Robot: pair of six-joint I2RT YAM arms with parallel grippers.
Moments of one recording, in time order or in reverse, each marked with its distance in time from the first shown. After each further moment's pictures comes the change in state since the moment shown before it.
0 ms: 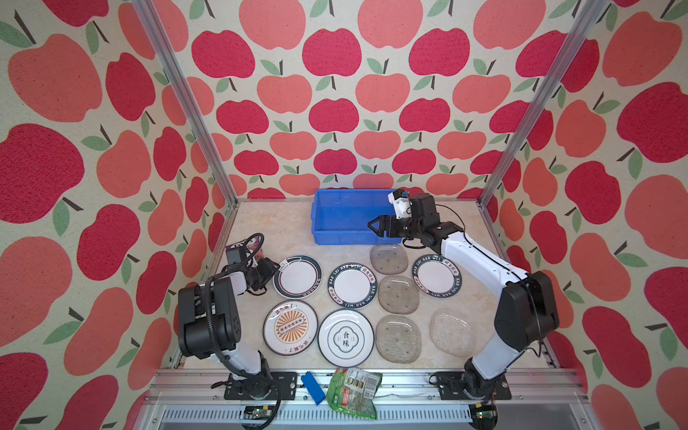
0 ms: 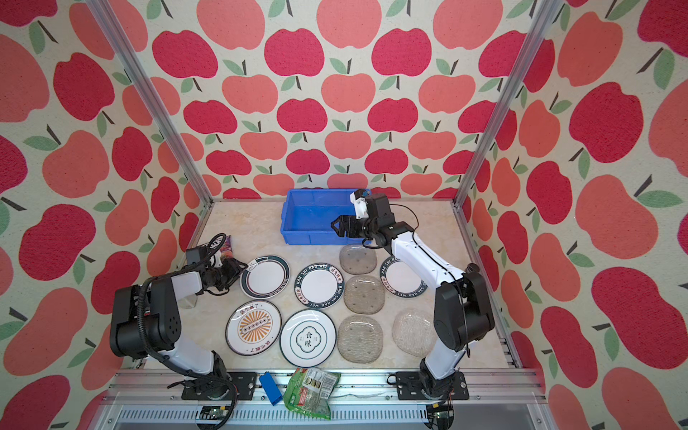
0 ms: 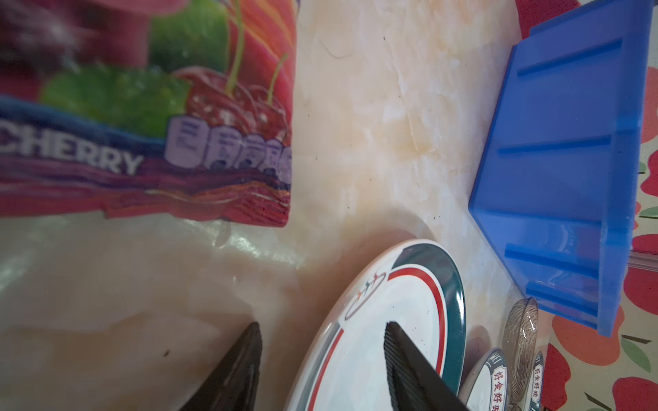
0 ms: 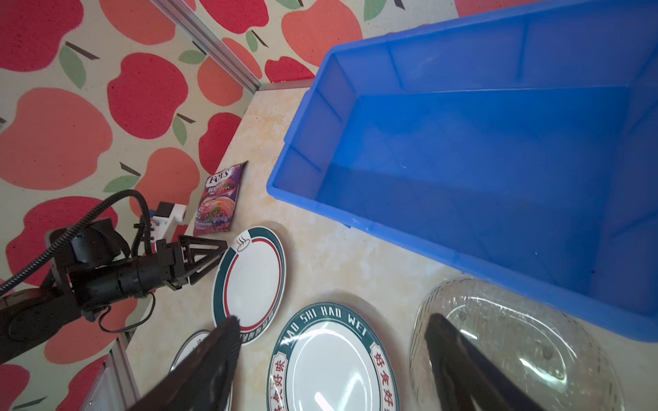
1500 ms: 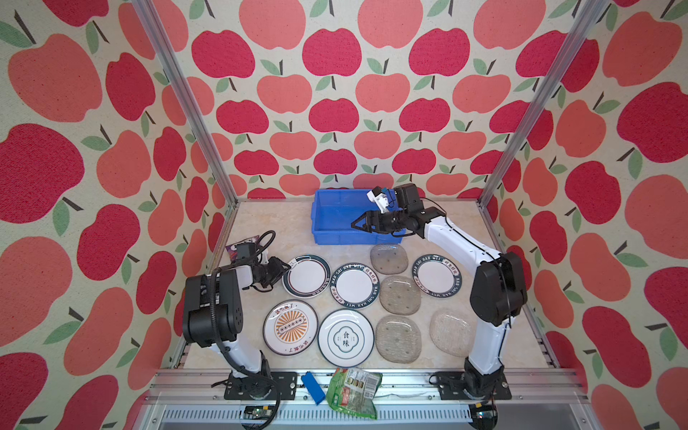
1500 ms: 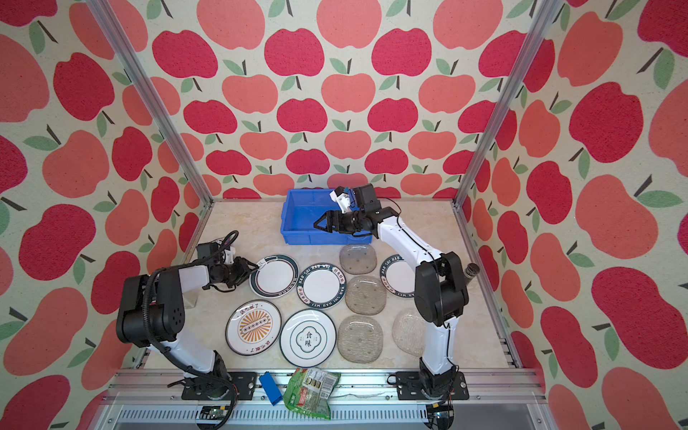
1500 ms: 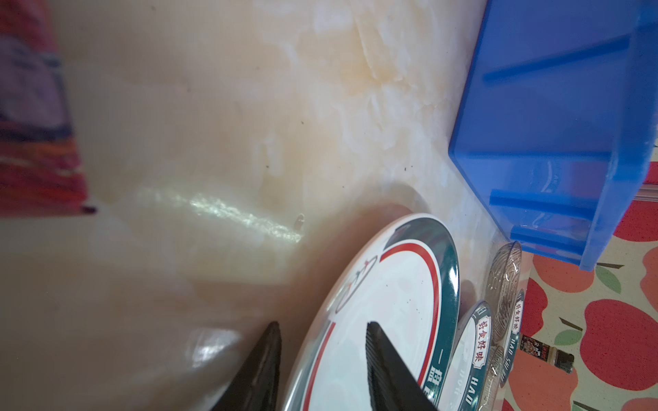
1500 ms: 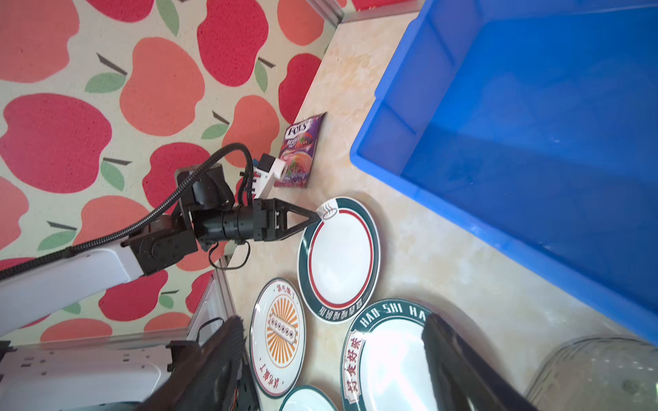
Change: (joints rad) left arm -0.083 0.064 0.057 -0.073 0.097 0.050; right arm 0.047 0.214 0.241 -0.177 -0.361 -0.016
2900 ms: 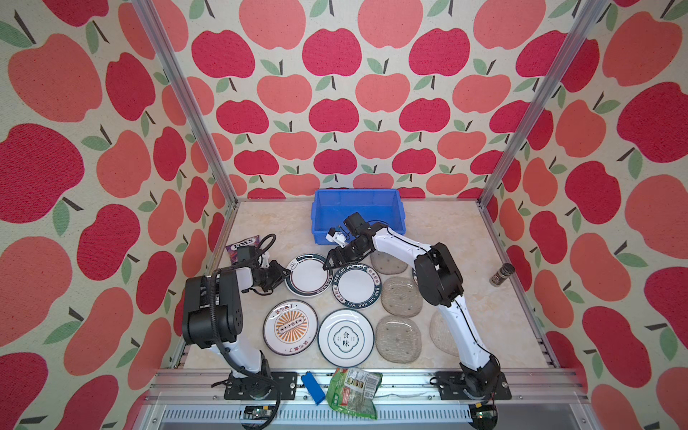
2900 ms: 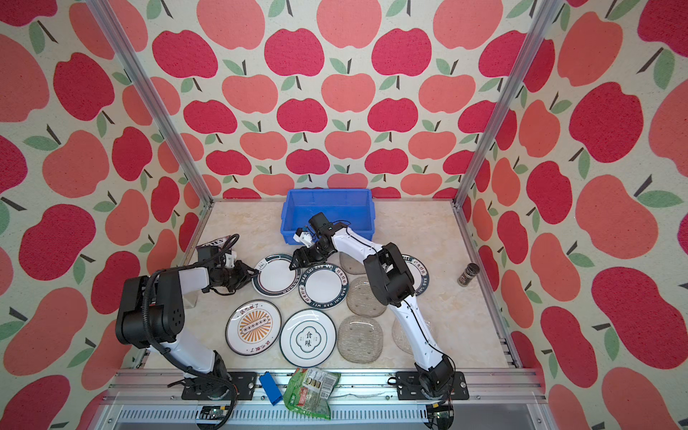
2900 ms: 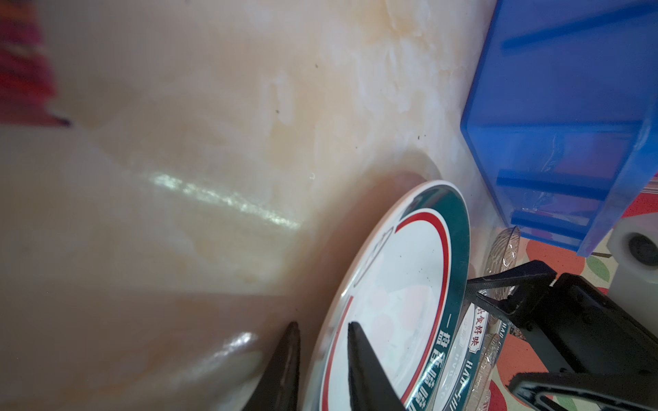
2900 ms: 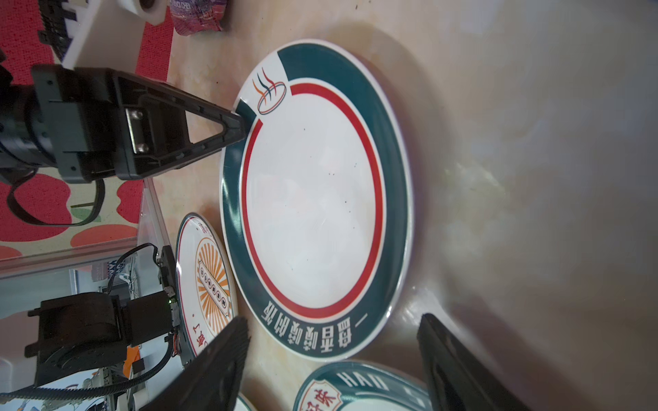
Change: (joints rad) left arm 0.000 0.002 -0.018 -0.026 0.034 0.000; right arm 0.196 0.485 0.332 -0.256 0.055 -0.185
